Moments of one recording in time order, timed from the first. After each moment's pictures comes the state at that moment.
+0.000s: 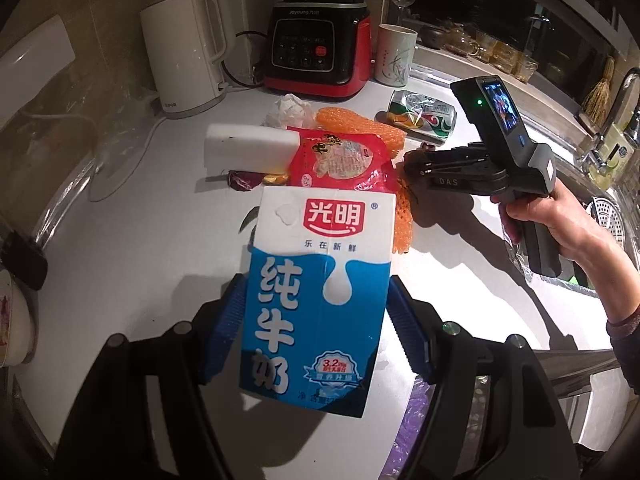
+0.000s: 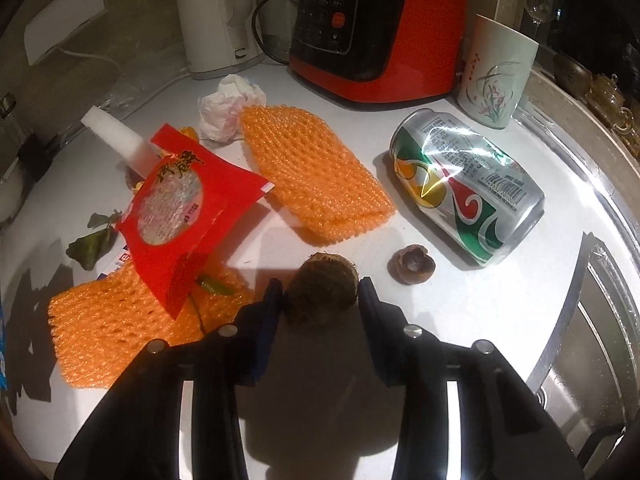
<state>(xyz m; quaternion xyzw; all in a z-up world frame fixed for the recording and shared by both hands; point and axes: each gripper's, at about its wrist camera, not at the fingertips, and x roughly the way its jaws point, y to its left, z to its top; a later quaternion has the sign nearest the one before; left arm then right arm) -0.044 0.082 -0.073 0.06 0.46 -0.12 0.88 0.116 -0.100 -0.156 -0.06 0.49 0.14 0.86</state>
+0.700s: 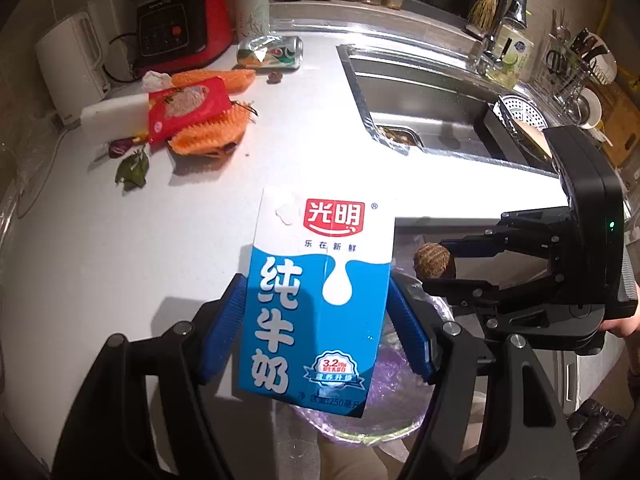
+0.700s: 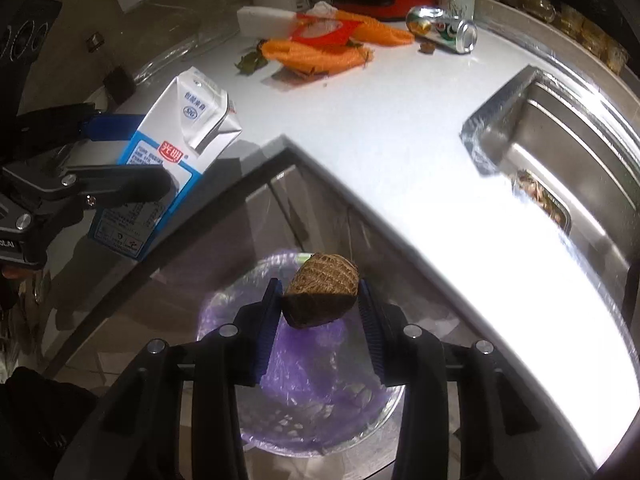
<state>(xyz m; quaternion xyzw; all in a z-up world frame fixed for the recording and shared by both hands) -0.157 0.021 -0.107 0.13 0.48 -0.29 0.82 -0.186 -0.086 -0.150 0.00 0.54 0.14 0.83</state>
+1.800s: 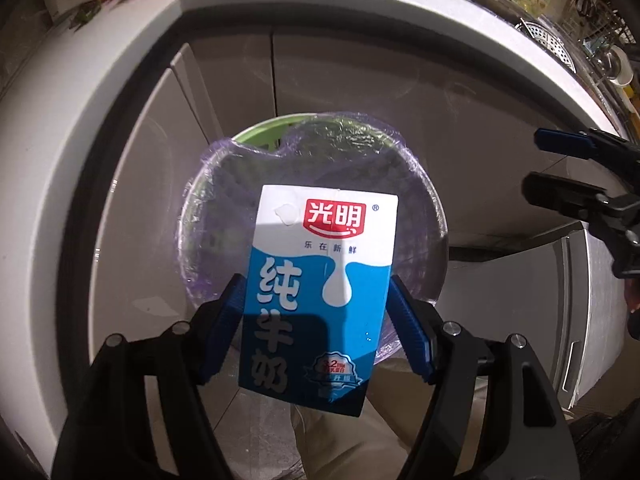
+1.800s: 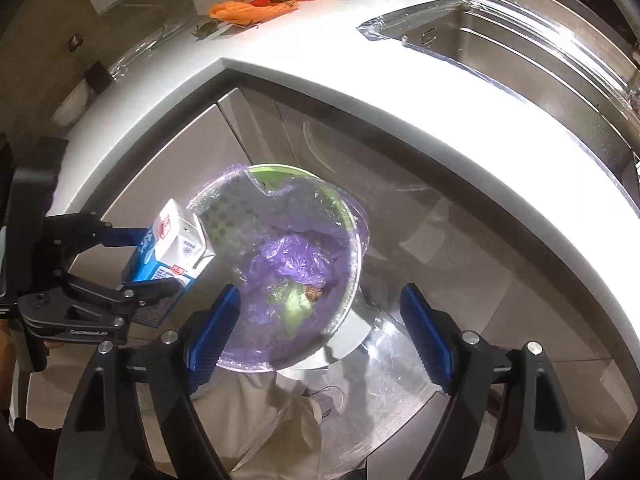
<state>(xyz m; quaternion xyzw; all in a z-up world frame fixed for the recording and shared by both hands) -0.260 -0.023 -0.238 0.12 0.59 -0.23 0.76 -0.282 -0.156 -0.171 0.04 0.55 0.09 0.83</state>
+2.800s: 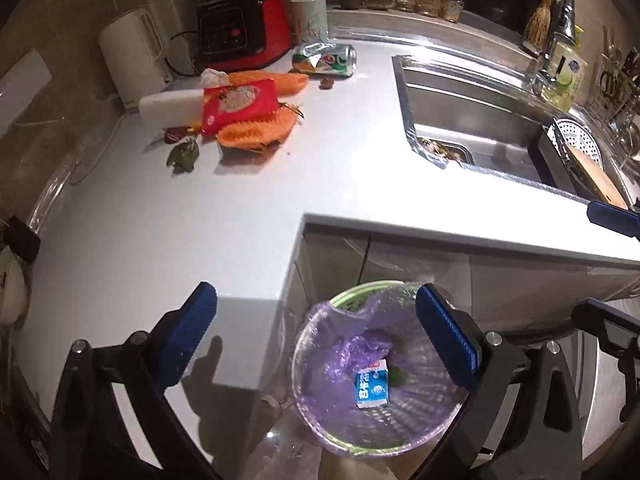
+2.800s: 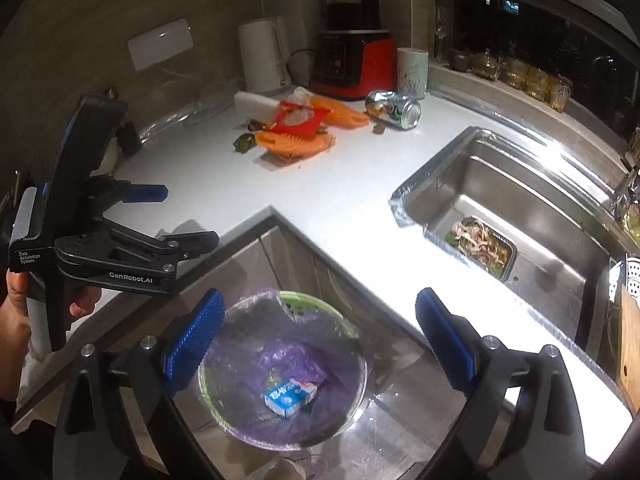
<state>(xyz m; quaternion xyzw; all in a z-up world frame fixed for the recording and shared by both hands) -0.162 0.010 -0.093 0.13 0.46 -0.16 0.86 -0.225 -0.120 -0.050 0.00 0.42 0.10 0.90</state>
